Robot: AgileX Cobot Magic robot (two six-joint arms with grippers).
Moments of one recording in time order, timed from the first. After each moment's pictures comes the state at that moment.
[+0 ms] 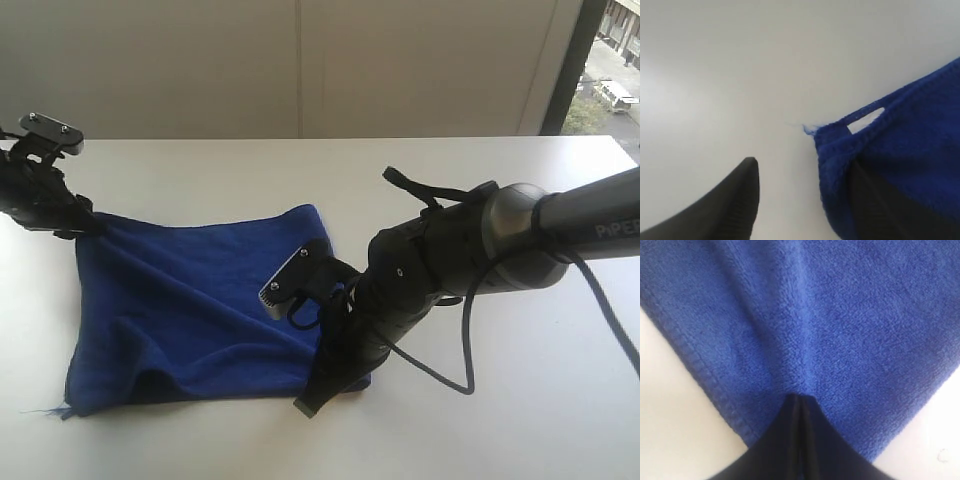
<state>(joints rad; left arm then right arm) 0.00 2.00 -1.31 -0.43 0.36 0.84 0.55 1.90 -1.03 0.13 0.39 -0.40</state>
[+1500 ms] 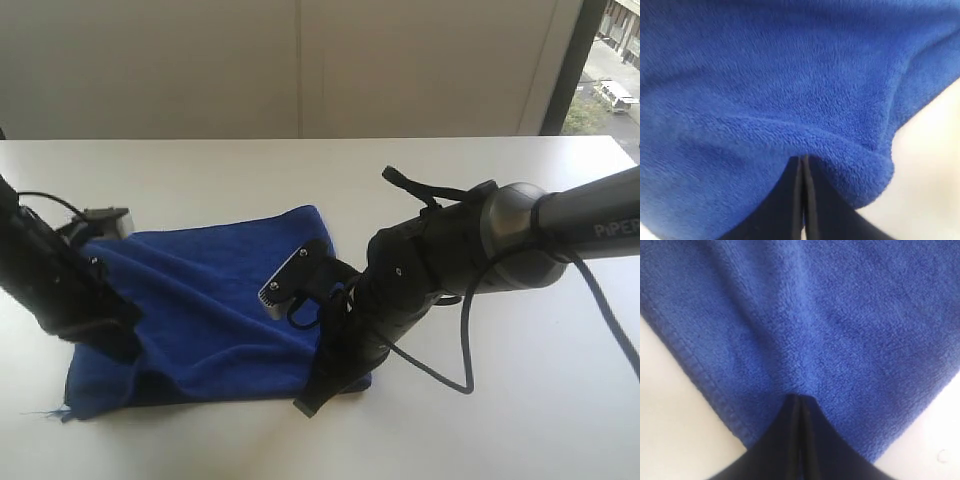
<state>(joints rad) -0.16 1.78 -0.97 -0.63 0.86 0.79 0.55 1.90 -1.03 0.13 0.39 -0.40</state>
